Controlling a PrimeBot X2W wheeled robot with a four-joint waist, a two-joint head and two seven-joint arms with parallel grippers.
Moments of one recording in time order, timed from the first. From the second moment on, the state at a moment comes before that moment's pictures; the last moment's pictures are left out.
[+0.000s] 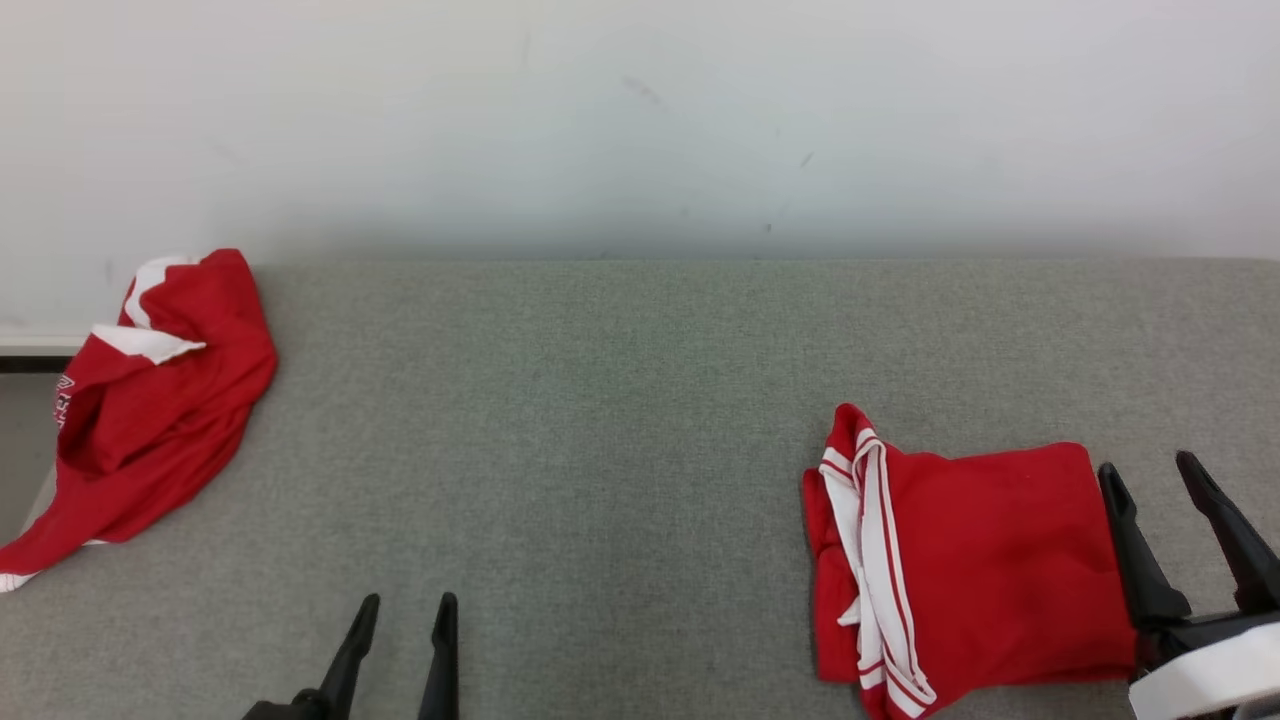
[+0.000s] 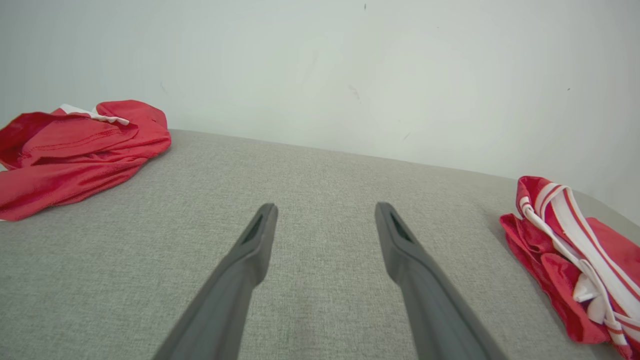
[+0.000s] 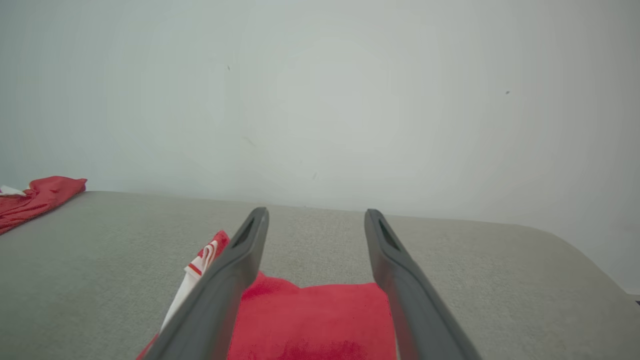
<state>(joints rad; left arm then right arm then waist) 0.07 0.05 -0.10 0.09 -0.20 -0.05 -0.26 -0.13 -0.32 0.14 0.08 0.48 0.13 -0.09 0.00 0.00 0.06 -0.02</state>
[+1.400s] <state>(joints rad) -0.03 0.05 -0.11 0.10 -0.20 -0.09 -0.26 -0.51 -0.12 0.34 0.72 0.18 0.13 -0.23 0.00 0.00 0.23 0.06</state>
